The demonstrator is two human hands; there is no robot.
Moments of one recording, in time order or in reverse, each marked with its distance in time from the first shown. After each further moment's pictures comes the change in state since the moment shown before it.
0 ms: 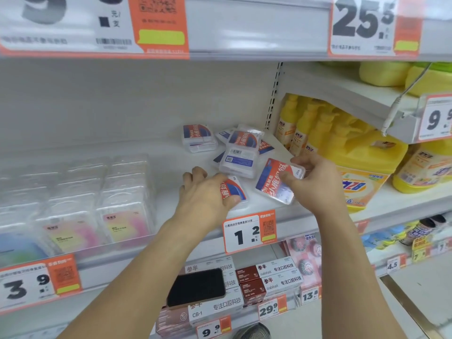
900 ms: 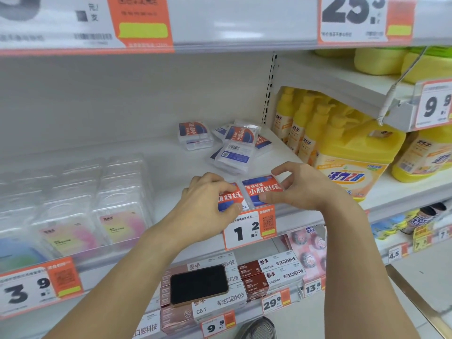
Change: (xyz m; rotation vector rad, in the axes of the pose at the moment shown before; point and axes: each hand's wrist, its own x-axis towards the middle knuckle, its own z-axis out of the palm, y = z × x) left_hand -0.016 -0.007 -0.006 -0.130 -0.078 0.240; right_hand -0.001 -0.012 -0.010 -0.221 -0.606 0.130
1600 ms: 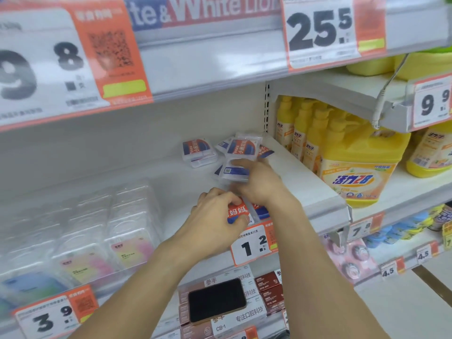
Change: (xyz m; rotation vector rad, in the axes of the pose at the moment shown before) left_hand 0.005 0.011 -0.004 0.038 -0.015 -0.053; right_hand 0.072 -0.043 0.056 -0.024 0.151 -0.237
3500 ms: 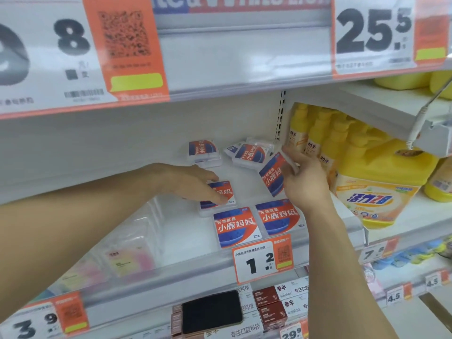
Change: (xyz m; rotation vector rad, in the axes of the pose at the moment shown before) left_hand 0.094 -0.051 -0.055 0.266 -0.464 -0.194; right_hand -0.011 0.022 -0.040 0.413 0.406 0.091
